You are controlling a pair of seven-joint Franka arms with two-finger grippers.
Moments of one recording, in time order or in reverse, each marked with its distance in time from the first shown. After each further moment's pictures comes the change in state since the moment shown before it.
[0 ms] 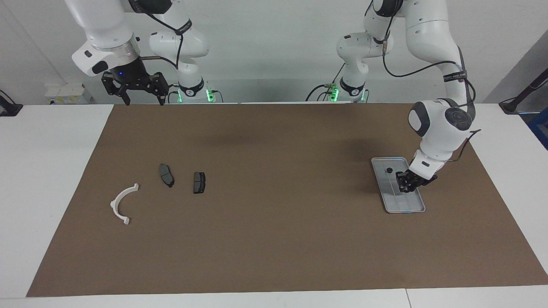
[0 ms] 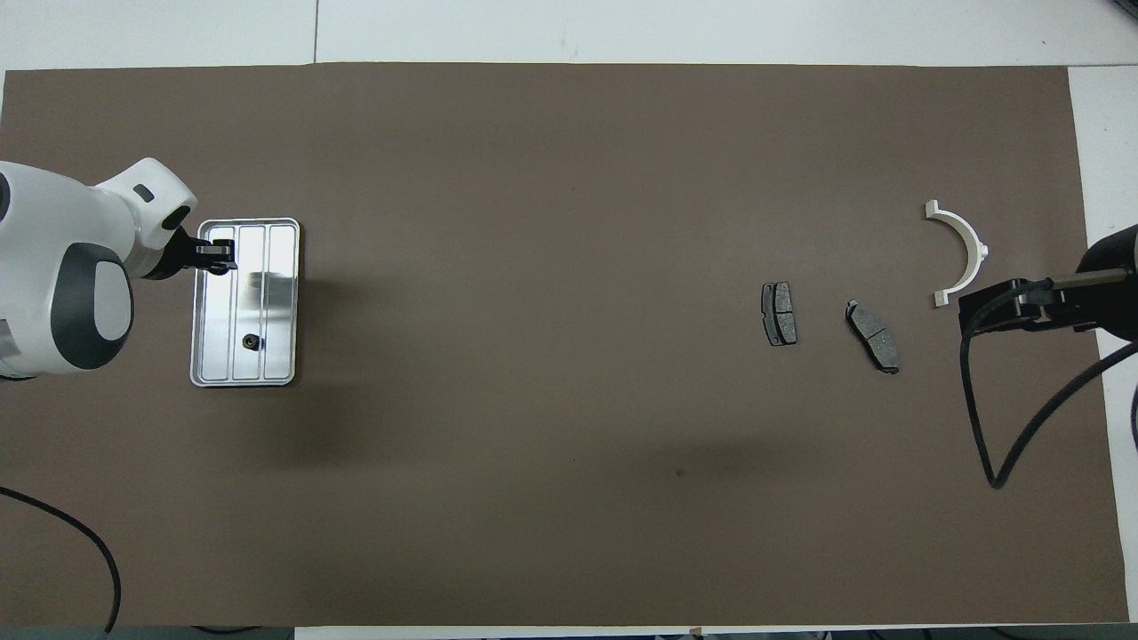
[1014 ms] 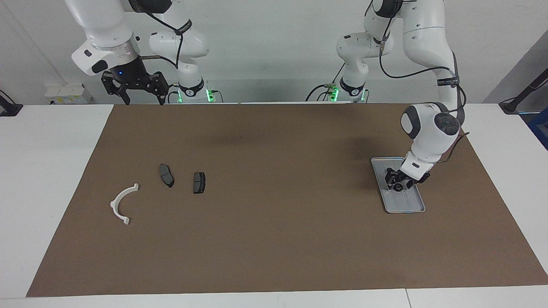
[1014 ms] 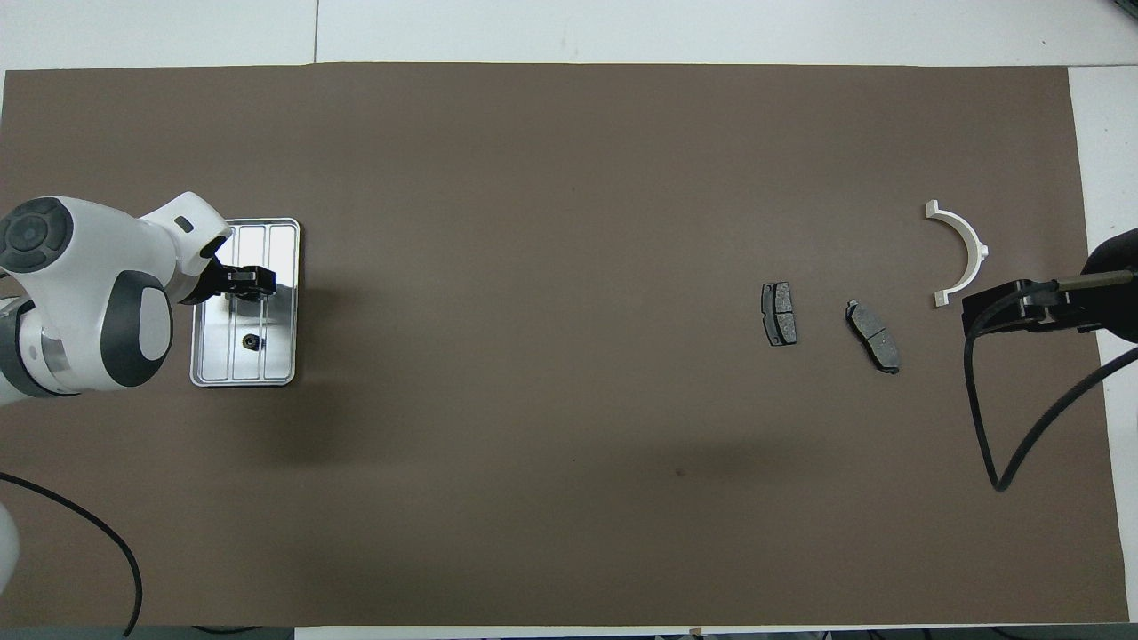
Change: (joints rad) left arm -0.004 -0.006 0.003 -0.051 0.000 -0.024 -0.003; right arm 0.000 -0.002 0.000 0.000 0.000 0.000 0.000
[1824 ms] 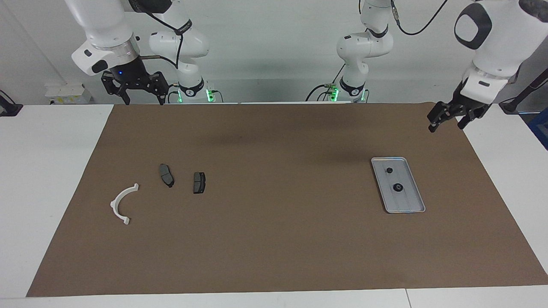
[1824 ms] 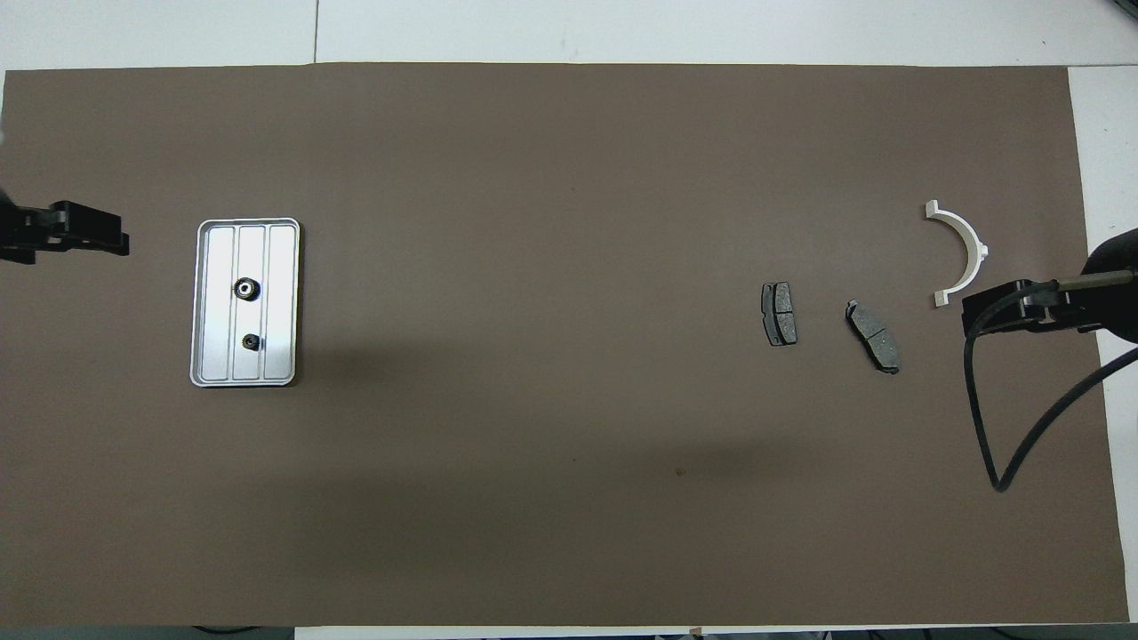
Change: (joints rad) left arm 0.039 -0.351 0.014 0.361 -0.005 -0.720 -0.035; right arm 0.000 0.000 0.000 0.000 0.000 0.000 0.000
